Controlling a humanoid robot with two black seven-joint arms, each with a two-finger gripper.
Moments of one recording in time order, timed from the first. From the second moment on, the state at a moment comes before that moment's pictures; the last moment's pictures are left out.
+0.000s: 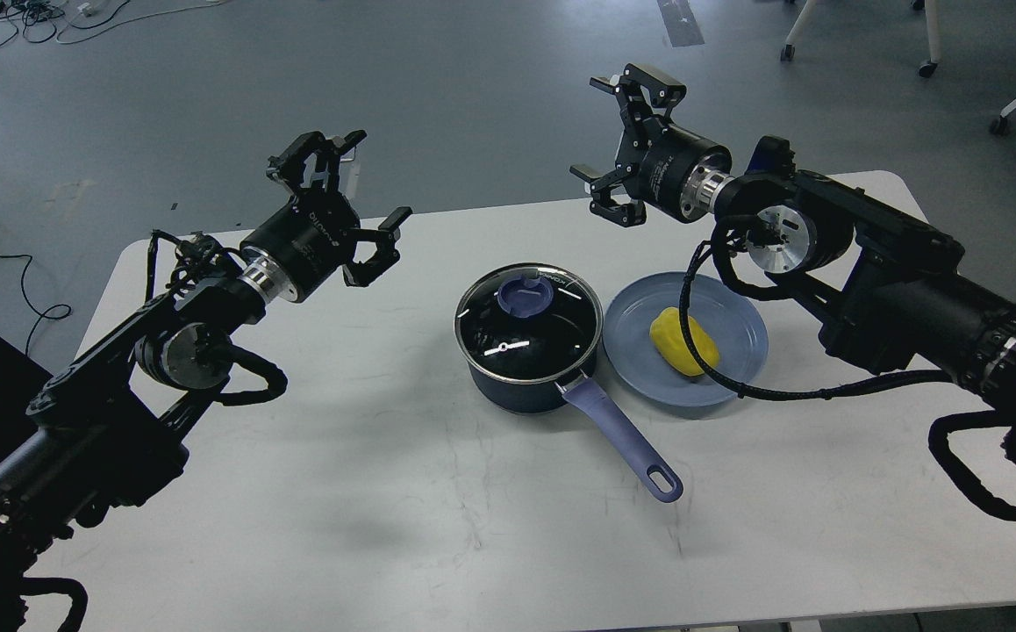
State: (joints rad) left arm -0.77 0.39 -0.65 -0.94 0.06 -0.36 -0.13; right arm 0.98 -0.12 0.57 0.69 -0.07 0.22 0.05
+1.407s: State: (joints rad) left arm -0.77 0.31 -0.69 -0.89 0.03 -0.28 -0.14; right arm 0.99 -0.11 0.50 0.70 -0.07 0.20 0.14
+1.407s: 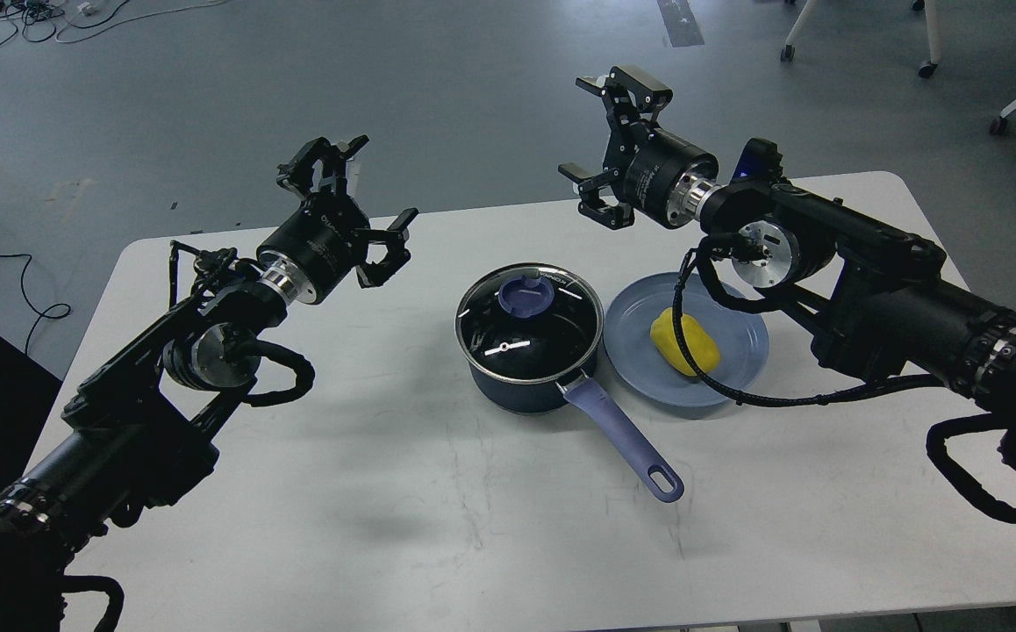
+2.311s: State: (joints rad) left arm -0.79 0.33 -0.63 -0.98 0.81 0.11 -0.49; right arm 0.94 -0.19 0.62 0.68 -0.07 0.21 0.09
